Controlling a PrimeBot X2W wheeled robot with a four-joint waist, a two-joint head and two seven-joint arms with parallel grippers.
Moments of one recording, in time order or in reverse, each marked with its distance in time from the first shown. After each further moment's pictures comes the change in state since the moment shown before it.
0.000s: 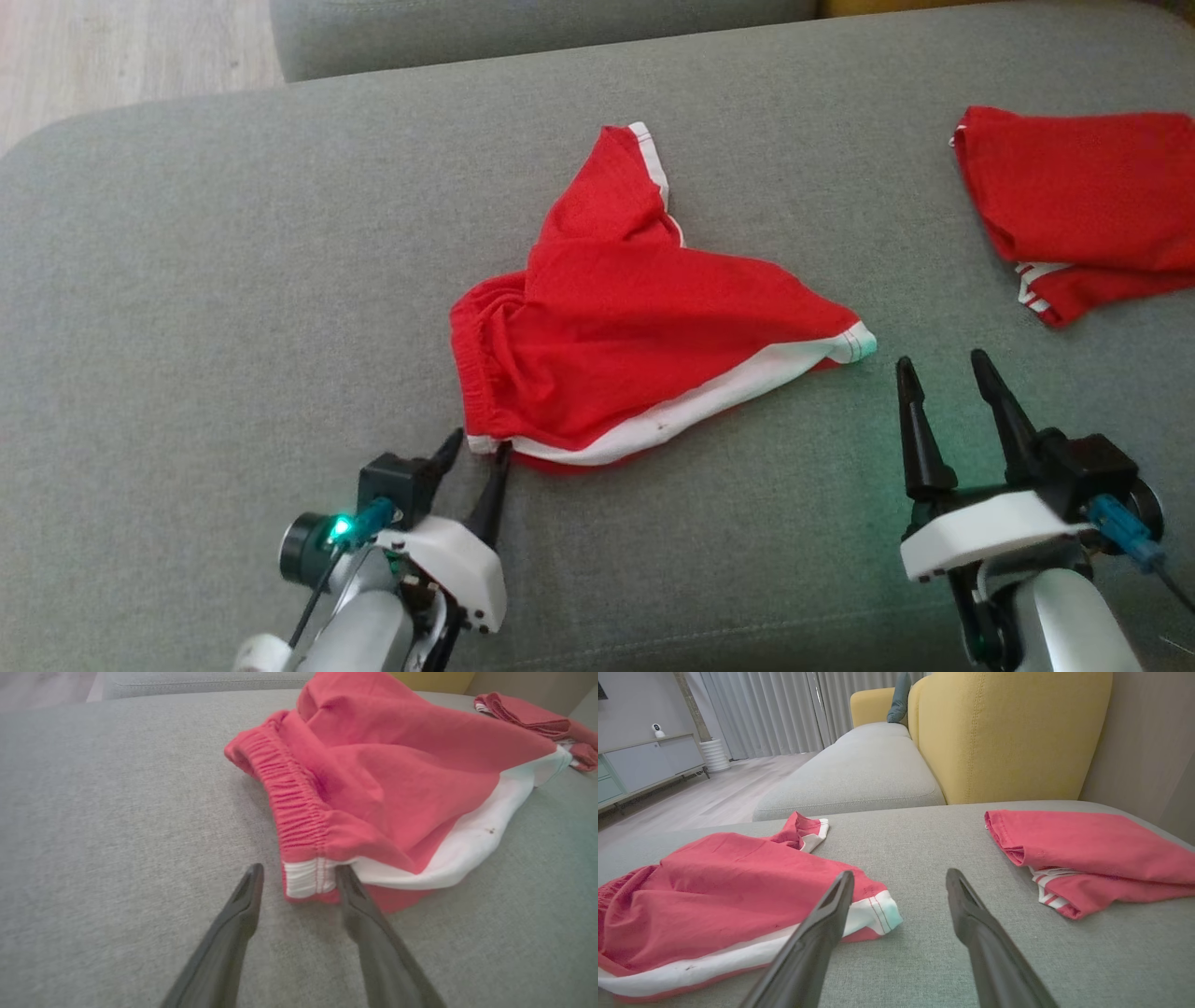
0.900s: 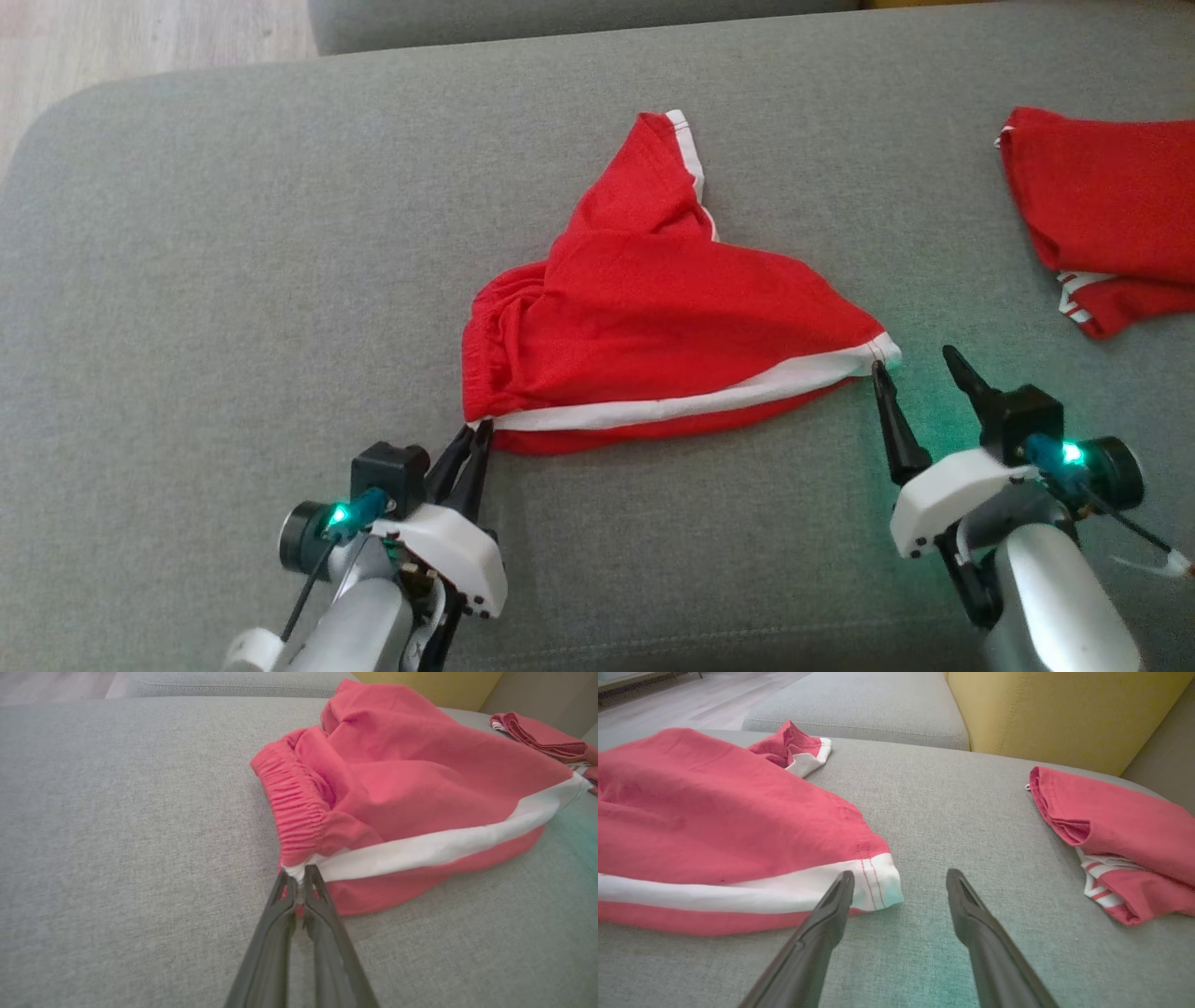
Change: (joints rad) left arm -0.026 0.003 -0.008 0.007 -0.034 -0.001 -0.024; right arm -0.132 -0.016 -0.001 0.203 -0.167 0.000 0.094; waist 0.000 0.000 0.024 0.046
